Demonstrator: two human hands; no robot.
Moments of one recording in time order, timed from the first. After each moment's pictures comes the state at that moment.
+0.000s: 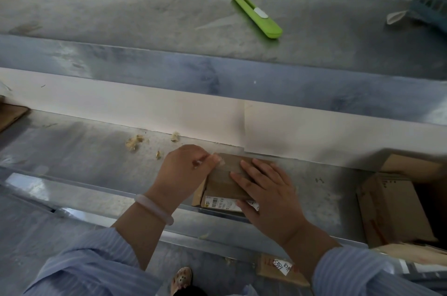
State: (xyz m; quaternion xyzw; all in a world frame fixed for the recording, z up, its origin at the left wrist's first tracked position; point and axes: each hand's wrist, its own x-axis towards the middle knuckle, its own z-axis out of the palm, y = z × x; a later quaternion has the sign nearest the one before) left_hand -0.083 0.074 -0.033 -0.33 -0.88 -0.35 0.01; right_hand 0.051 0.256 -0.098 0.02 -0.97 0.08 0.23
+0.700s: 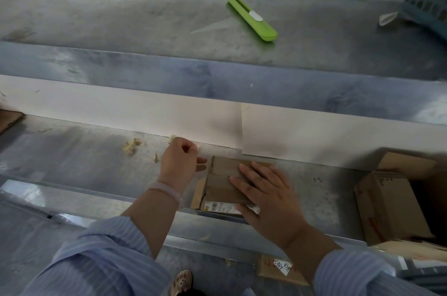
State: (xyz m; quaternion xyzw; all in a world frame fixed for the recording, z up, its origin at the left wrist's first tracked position) left_hand -0.099 0.096 -0.039 -0.05 -0.84 -0.54 -0.10; right_hand 0.055 0.256 -0.098 0.02 -0.97 0.08 0.23
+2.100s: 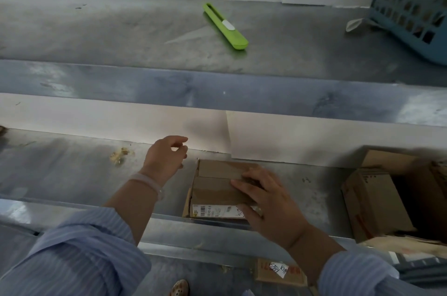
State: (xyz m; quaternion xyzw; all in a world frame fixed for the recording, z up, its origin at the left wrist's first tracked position) left_hand -0.136 0.093 -0.041 -0.13 -0.86 -0.48 -0.13; right_hand 0.068 0.273 -0.087 0.00 -0.95 0.22 0.20
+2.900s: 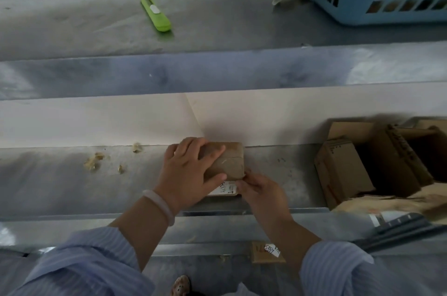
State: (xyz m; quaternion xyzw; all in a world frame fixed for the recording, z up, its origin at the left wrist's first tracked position) left_hand -0.057 0.139 -0.056 -0.51 -0.86 -0.03 0.10; right_hand 0.097 0.266 -0.090 -0.35 -0.71 0.60 0.14
